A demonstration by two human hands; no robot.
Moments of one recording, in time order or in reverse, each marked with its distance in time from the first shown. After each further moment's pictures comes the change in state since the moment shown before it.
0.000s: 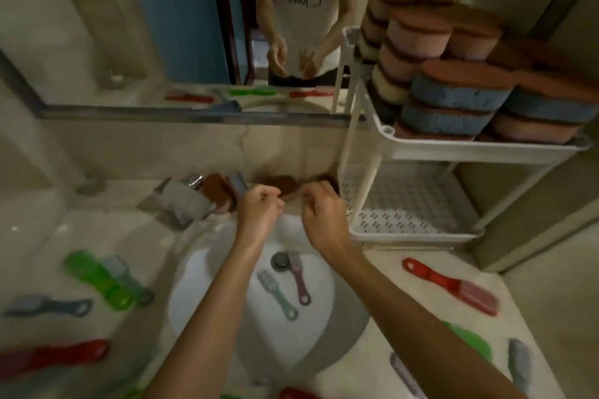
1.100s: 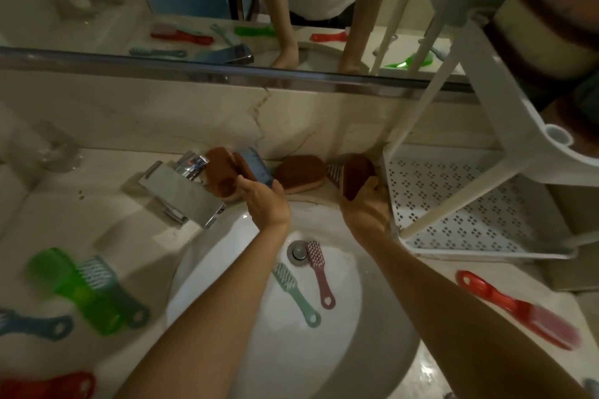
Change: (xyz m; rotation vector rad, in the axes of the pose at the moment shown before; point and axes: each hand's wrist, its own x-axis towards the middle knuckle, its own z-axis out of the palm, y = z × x) left_hand 0.130 -0.085 0.022 0.170 0.318 -0.161; right_hand 0.083 0.102 0.108 -0.436 -0.215 0.625
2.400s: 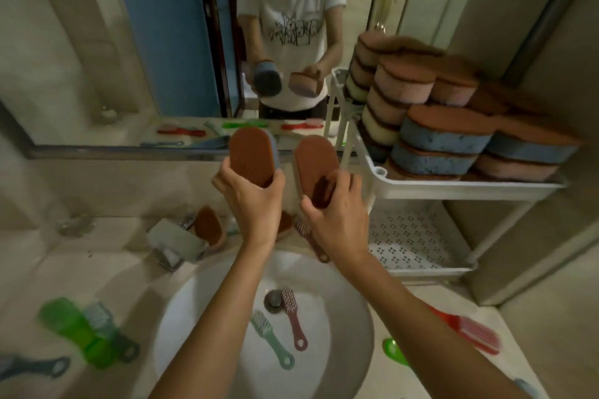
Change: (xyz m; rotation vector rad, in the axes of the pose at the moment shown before) left_hand -0.130 0.122 -0.079 -0.291 0.145 0.463; right_hand -0.131 0.002 -0.161 0.417 0.419 -0.497
